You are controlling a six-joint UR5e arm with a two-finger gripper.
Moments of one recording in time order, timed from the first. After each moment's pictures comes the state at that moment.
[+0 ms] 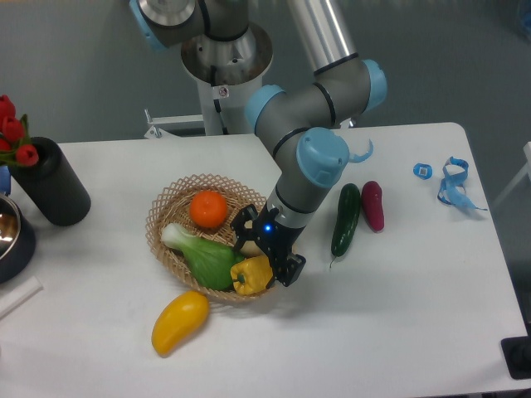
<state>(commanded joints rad) 2.49 -1.99 -1.77 -0.91 1.14 1.32</state>
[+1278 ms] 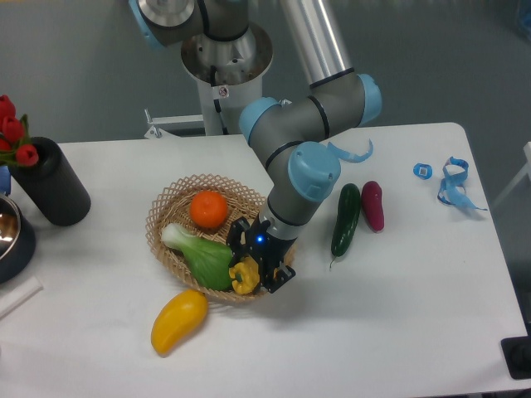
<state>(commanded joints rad) 2.48 -1.97 -1.75 -0.92 1.12 1.24</state>
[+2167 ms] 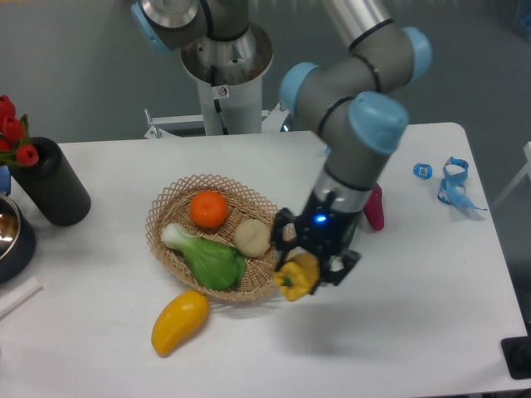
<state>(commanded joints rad) 2.67 -1.94 -1.56 -0.96 1.12 1.16</state>
